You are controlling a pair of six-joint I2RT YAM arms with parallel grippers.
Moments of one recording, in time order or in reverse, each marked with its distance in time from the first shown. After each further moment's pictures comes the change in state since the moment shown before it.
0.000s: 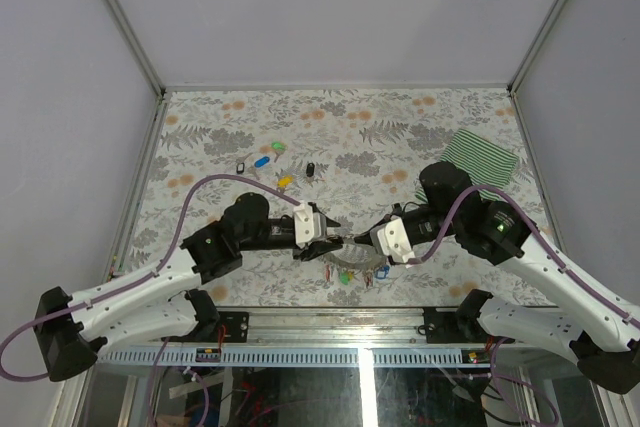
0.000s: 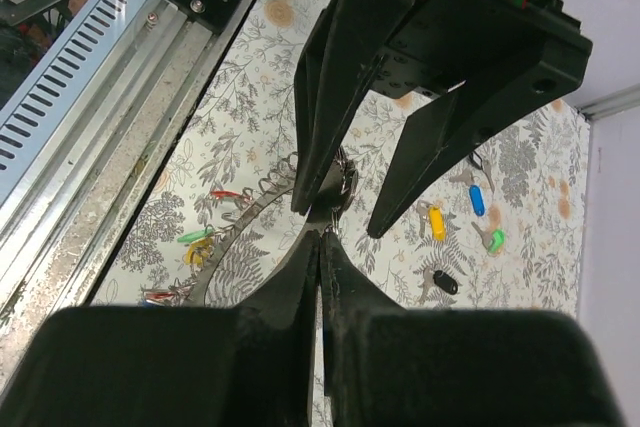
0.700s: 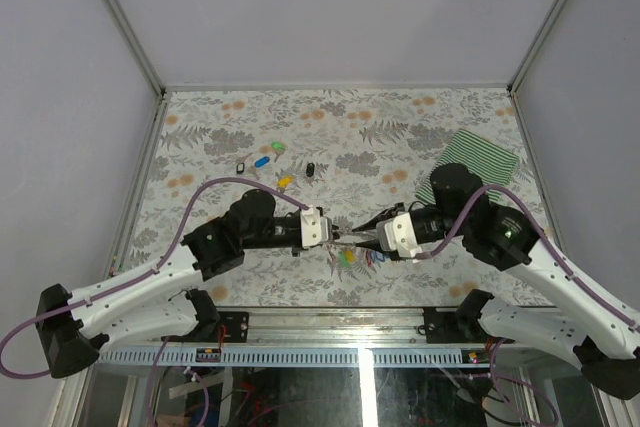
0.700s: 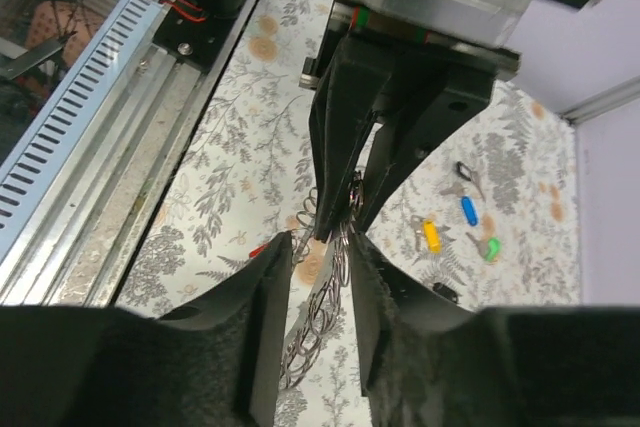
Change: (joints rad) left arm -0.005 0.032 0.059 -0.108 -0.040 0.119; right arm 0.000 -0.029 -0.015 0.080 -0.021 0.112
